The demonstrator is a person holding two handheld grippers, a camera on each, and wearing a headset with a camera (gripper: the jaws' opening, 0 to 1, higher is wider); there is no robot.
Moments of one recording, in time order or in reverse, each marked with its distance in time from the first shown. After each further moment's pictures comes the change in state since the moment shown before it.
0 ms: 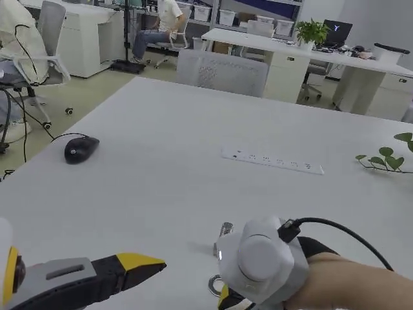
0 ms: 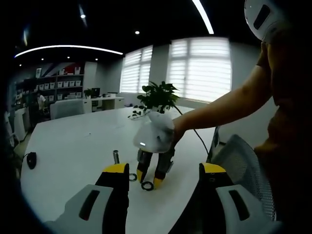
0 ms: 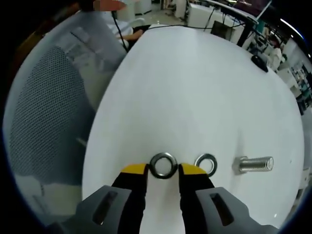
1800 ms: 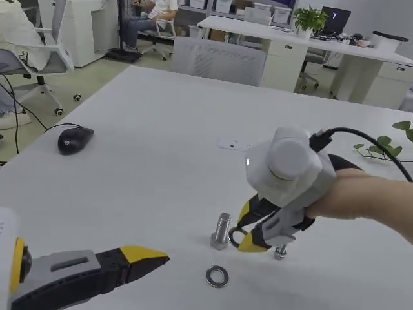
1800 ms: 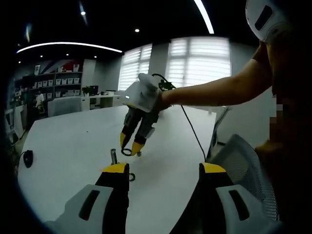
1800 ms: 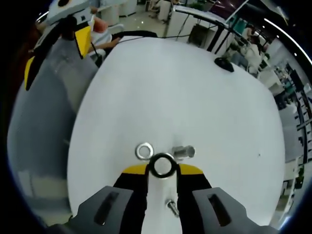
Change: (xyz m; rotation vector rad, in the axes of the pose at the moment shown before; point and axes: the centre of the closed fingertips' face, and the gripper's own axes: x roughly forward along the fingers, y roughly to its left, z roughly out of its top) left arm 0.009 0.003 -0.003 -0.017 0.010 -0.022; right arm -0.082 -0.092 0.000 0.036 -0.009 -0.186
